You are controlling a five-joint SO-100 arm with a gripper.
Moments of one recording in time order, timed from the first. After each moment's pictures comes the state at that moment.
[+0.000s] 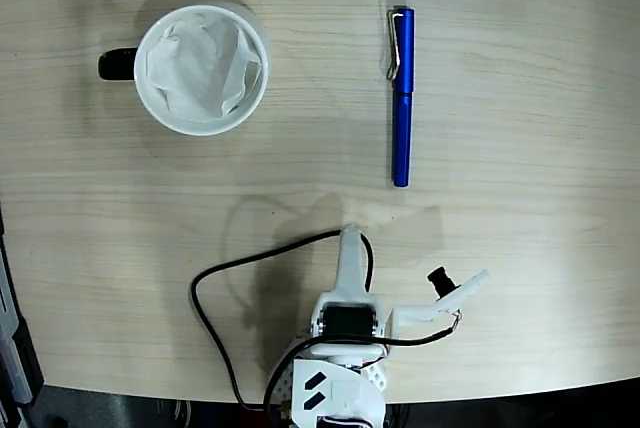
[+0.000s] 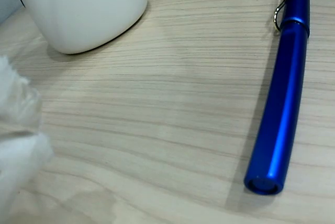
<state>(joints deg) -0.4 189.2 175.3 58.6 -6.2</state>
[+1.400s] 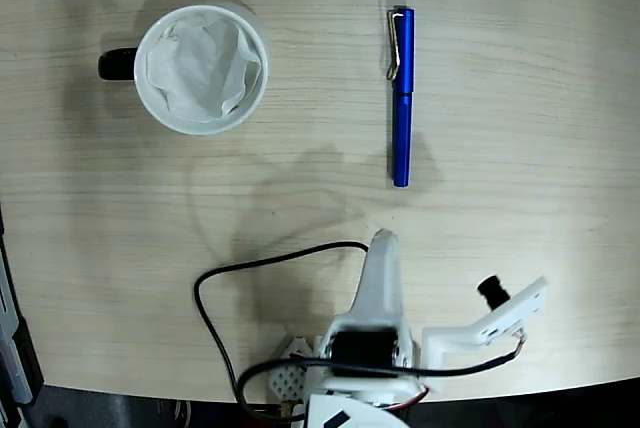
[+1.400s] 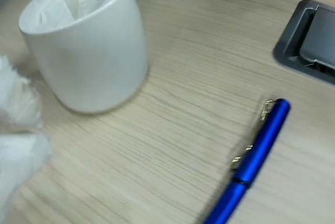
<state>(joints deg) 3.5 141.4 129.4 58.9 -28.6</state>
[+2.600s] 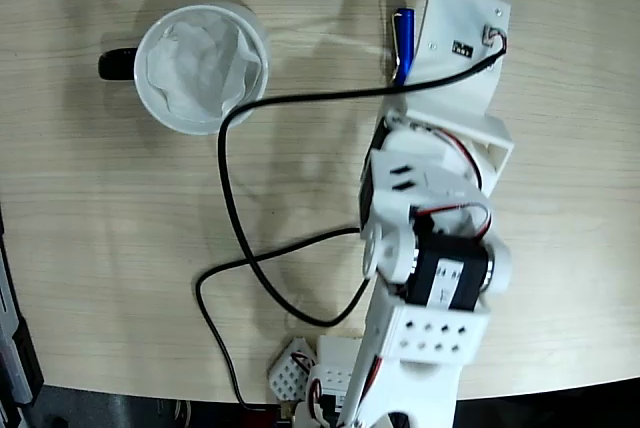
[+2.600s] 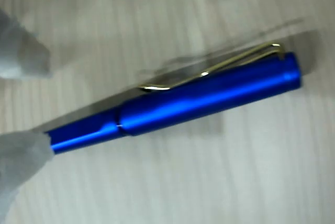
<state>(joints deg) 6.8 67.9 71.1 74.7 -86.5</state>
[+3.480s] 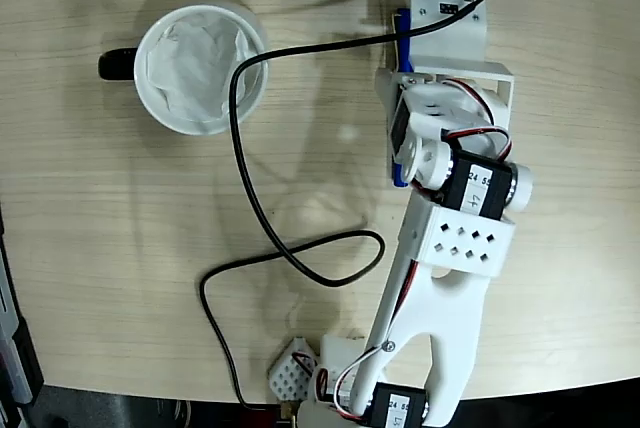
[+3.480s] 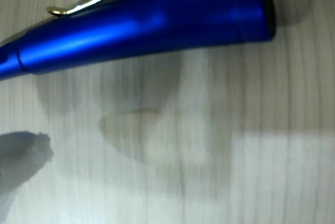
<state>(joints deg) 10.5 50.1 60.2 74.4 -104.5</state>
